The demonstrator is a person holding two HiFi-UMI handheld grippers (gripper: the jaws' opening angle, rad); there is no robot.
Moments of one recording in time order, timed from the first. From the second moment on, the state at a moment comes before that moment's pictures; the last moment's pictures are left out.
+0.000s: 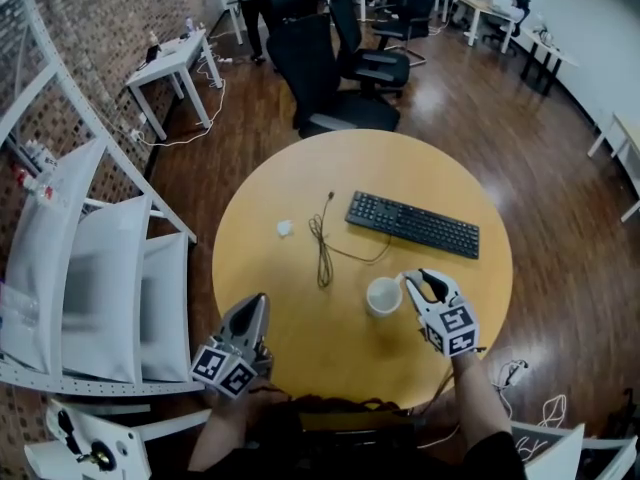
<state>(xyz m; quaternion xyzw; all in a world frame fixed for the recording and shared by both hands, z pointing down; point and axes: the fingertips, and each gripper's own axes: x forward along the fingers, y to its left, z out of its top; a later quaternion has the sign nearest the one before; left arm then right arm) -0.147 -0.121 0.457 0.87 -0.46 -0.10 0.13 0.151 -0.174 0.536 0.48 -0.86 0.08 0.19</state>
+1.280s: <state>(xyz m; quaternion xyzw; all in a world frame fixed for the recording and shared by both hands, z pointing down) -0.167 -0.120 0.455 0.90 -0.42 -0.07 0.10 0.182 -0.143 0.490 0.53 -0.84 0.12 0.02</state>
